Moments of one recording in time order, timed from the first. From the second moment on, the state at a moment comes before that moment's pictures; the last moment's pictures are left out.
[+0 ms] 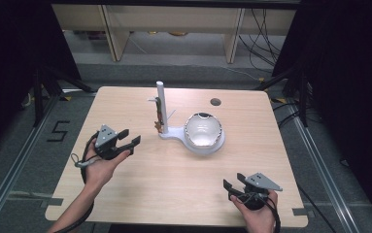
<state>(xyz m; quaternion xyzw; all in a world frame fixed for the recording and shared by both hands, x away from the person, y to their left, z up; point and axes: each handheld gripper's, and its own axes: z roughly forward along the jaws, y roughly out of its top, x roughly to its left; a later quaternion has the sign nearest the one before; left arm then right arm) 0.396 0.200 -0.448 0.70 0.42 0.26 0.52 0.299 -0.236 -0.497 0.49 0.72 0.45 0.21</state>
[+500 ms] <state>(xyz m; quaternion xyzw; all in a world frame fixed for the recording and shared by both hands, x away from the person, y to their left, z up) 0.358 0.221 -0.480 0.69 0.44 0.27 0.51 0.301 -0.236 -0.499 0.49 0.72 0.44 0.22</state>
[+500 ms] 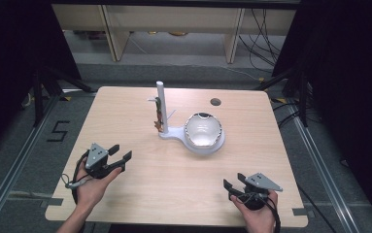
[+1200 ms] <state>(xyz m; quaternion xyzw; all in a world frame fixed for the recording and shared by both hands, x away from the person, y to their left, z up) 0.340 0.250 -0.518 0.68 0.46 0.30 0.50 0.300 -0.239 -0.503 0.50 0.71 0.45 0.21</state>
